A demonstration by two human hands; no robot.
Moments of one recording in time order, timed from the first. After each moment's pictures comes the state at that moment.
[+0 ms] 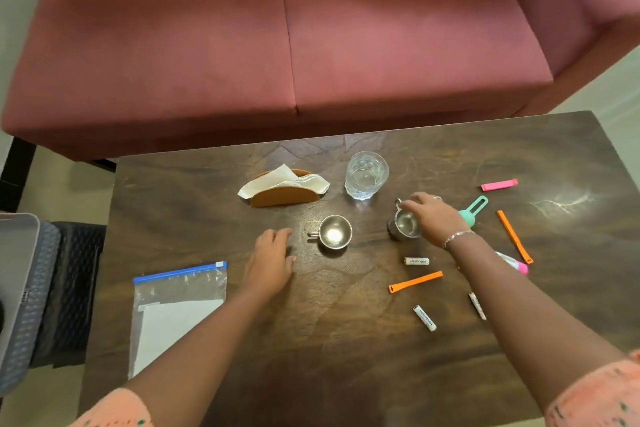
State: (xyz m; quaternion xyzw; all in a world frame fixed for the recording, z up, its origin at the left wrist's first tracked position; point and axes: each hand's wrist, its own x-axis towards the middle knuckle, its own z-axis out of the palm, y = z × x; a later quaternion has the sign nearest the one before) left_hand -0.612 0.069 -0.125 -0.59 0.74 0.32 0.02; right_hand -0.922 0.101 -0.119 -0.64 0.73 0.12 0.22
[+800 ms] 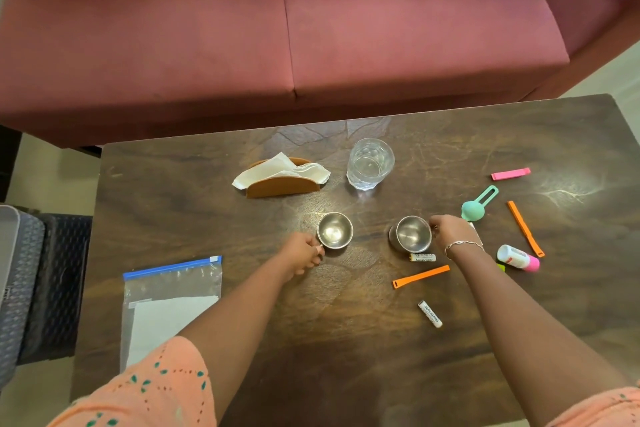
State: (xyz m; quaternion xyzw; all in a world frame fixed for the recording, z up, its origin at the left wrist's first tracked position) left_hand -0.659 0.056 -0.148 -0.60 0.50 0.62 0.11; right_hand -0.929 0.126 -0.157 -0.46 0.83 0.10 0.29
